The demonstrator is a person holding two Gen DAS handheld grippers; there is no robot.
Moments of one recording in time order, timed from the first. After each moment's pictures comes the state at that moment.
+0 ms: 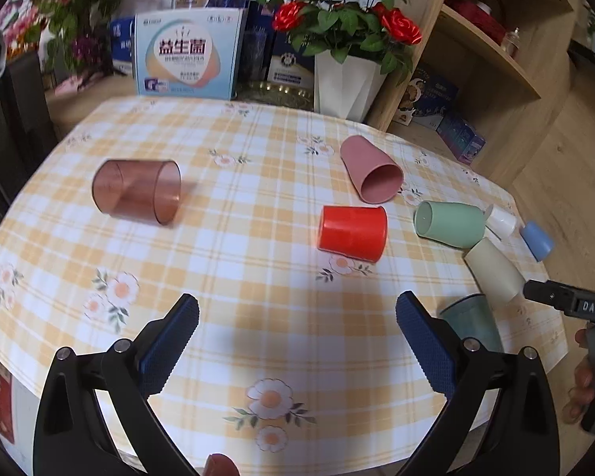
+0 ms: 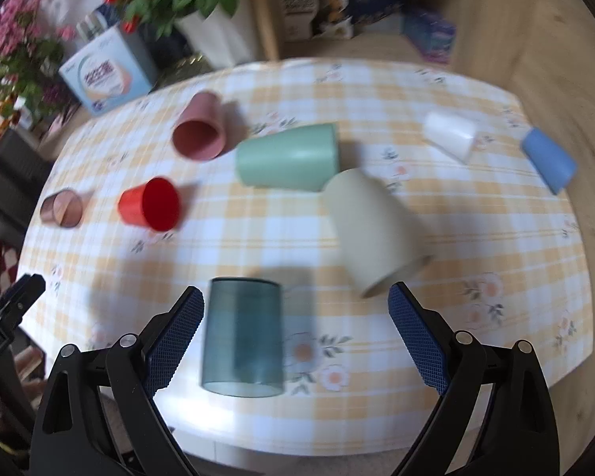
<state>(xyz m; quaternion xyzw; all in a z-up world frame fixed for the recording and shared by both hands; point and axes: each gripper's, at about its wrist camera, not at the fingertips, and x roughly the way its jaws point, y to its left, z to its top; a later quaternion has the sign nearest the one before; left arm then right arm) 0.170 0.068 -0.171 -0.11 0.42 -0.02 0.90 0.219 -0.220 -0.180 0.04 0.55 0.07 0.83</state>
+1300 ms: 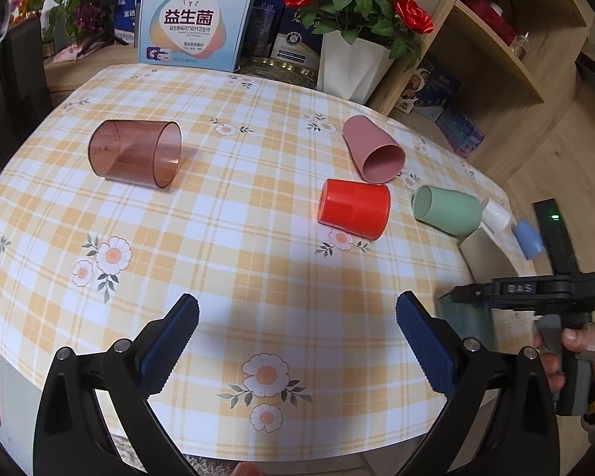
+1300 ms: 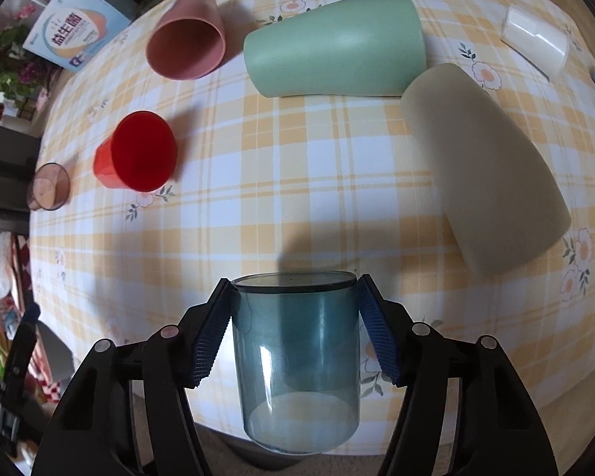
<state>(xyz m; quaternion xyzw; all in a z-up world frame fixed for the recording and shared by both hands) 0.161 0.079 -0.186 -0.14 0.46 -0.03 0.88 0.254 -0.196 -0.252 0.10 0.67 0.08 0.73</state>
